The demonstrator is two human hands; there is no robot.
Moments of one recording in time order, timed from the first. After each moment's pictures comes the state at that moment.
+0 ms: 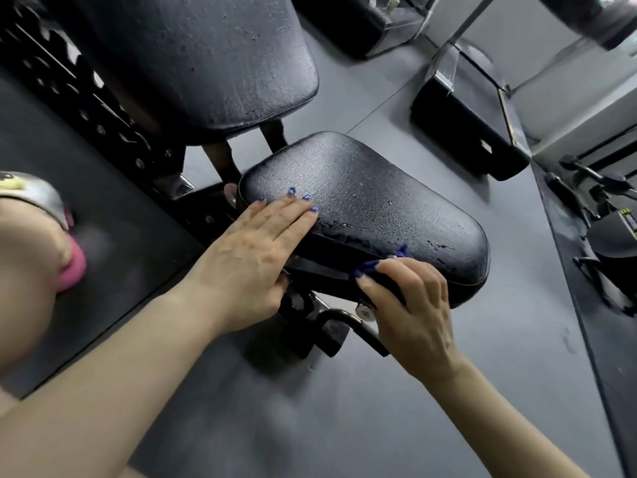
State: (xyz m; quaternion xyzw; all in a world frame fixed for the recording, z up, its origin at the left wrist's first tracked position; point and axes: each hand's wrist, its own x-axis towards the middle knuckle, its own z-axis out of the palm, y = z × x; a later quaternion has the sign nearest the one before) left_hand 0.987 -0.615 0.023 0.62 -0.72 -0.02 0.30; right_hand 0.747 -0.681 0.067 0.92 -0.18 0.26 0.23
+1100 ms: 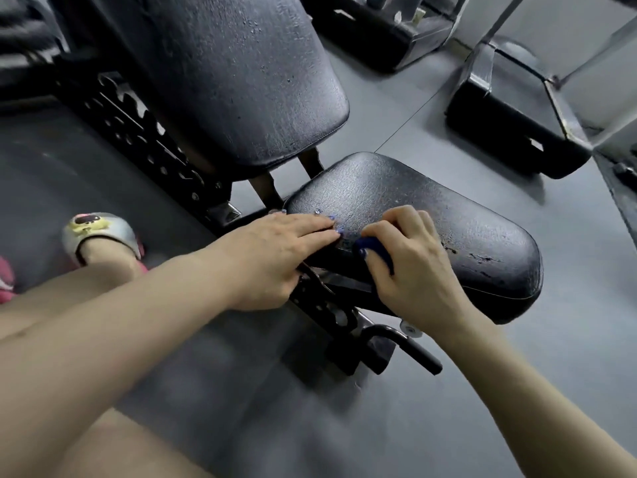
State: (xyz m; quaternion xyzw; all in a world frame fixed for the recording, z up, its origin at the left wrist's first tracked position) left_hand 1.038 -0.613 0.060 0.57 -0.79 -0.07 0.20; right_hand 0.831 -0.696 0.098 0.93 -0.31 0.21 0.03
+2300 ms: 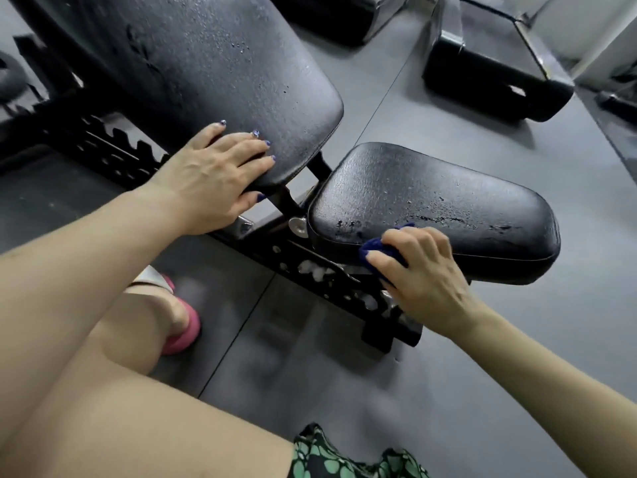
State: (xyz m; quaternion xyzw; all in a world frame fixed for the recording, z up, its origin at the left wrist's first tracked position) left_hand 1.180 -0.652 0.082 0.57 -0.79 0.20 0.12; right_hand 0.836 -0.672 0.063 0.92 -0.23 0.21 0.22
